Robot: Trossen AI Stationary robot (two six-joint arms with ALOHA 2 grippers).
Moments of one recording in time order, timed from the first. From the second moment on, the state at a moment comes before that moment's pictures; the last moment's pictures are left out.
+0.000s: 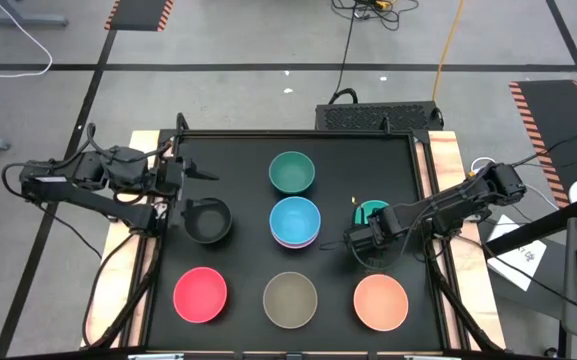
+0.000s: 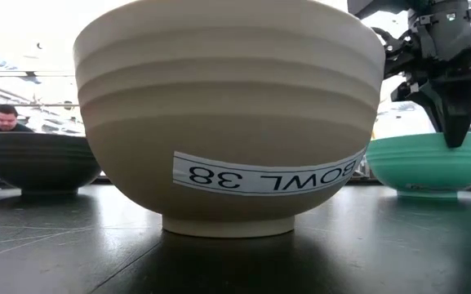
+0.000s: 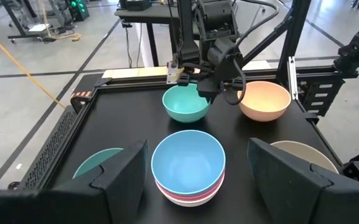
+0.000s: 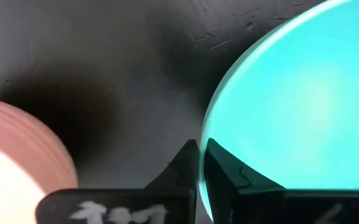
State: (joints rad) left arm -0.13 0.82 1.16 -0.68 -0.13 0.02; right arm 0.28 1.47 0.96 -1.07 -0.04 0.53
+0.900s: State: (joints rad) left arm -0.13 0.82 1.16 -0.68 -0.13 0.02; right arm 0.28 1.44 1.13 -1.24 0.16 0.49
